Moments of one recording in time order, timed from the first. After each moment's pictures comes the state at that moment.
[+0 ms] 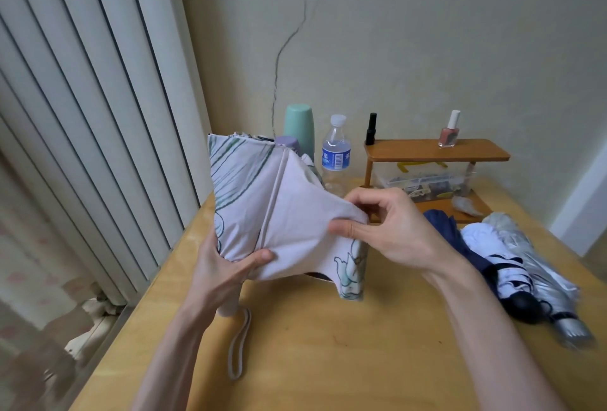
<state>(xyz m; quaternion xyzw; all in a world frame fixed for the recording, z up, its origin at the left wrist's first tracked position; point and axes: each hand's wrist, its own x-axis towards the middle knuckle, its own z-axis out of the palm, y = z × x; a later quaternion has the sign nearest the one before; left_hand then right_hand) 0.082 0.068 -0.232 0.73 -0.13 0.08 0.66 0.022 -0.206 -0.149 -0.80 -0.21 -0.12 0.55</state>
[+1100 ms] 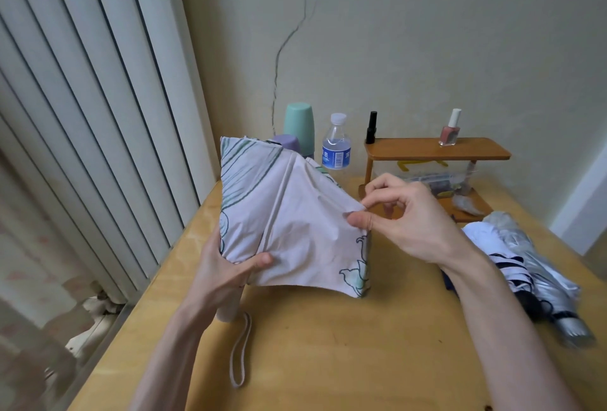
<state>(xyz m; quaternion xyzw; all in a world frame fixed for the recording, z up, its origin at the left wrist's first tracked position) 0.083 0.071 -0.235 0.73 -0.14 0.04 0.67 0.023 -0.227 -0.145 -0.85 -0.13 -0.18 0.48</state>
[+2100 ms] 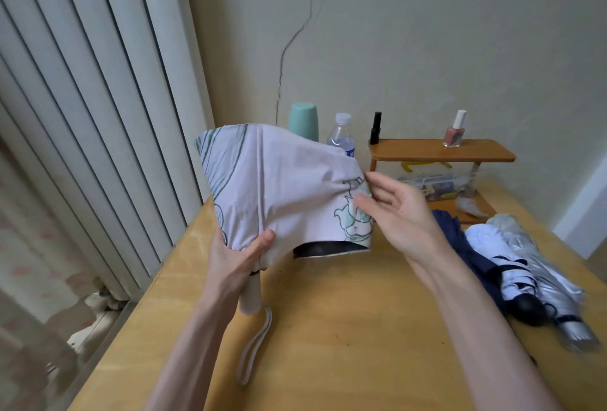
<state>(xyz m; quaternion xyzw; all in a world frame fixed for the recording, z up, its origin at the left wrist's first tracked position) 0.085 0.048 -0.237 0.65 -0.05 0.06 0.76 0.029 -0.202 -0.154 -0.74 -0.04 -0.17 0.65</state>
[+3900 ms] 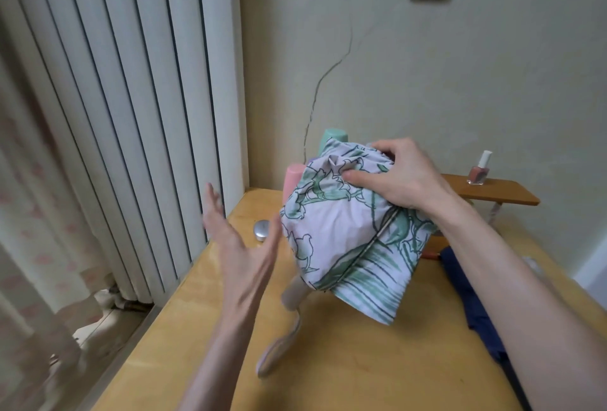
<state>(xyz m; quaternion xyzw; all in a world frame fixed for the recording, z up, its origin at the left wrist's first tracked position) 0.067 0.055 -0.184 0.73 -0.07 0.26 0.63 0.075 -0.171 -0.051 -0.92 -0.04 -0.19 0.34</state>
